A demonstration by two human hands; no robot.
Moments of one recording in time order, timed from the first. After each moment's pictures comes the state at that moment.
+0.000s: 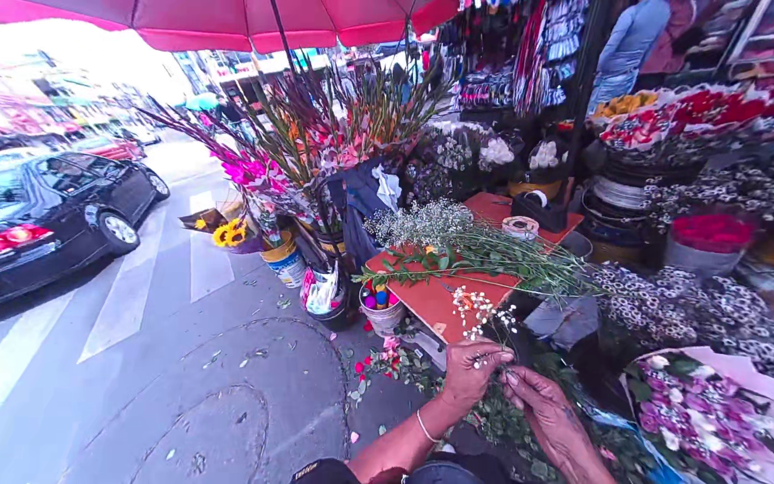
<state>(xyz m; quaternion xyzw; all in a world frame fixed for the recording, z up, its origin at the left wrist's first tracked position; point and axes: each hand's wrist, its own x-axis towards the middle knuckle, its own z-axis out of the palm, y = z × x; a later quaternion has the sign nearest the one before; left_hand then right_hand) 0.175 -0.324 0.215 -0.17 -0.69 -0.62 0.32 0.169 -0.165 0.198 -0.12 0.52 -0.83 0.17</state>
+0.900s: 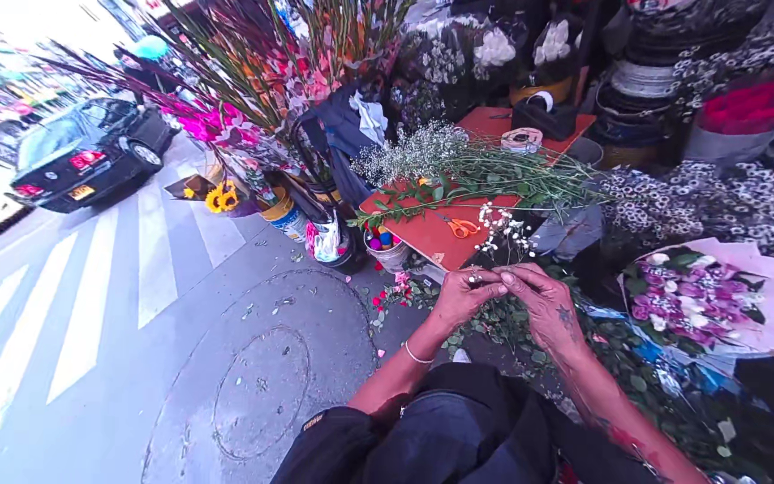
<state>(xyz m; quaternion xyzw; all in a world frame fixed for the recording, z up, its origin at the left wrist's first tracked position) 0.189 -0.328 0.239 -0.09 -0.73 -0.68 0.08 0.162 -0.170 0.222 -0.15 0.61 -0.77 -0.01</state>
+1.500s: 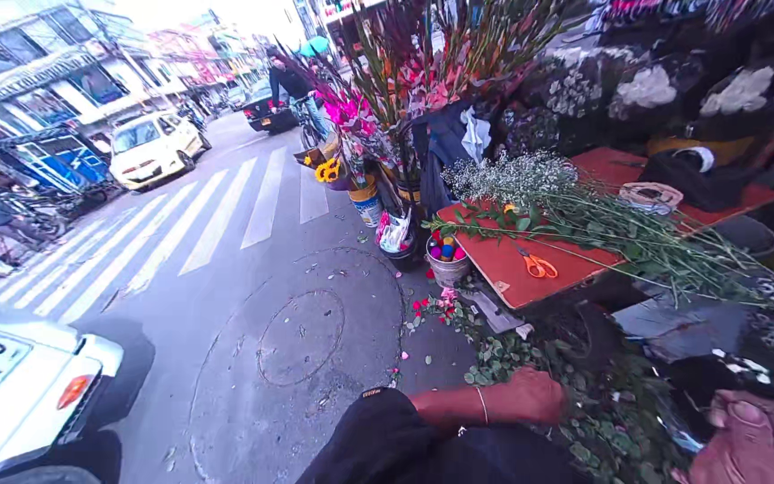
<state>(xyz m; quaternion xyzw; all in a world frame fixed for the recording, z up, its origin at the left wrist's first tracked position) 0.206 -0.272 0.161 -0.03 -0.93 -0.24 -0.27 0.151 -0.080 0.189 -0.20 0.57 -0.77 -0.21</state>
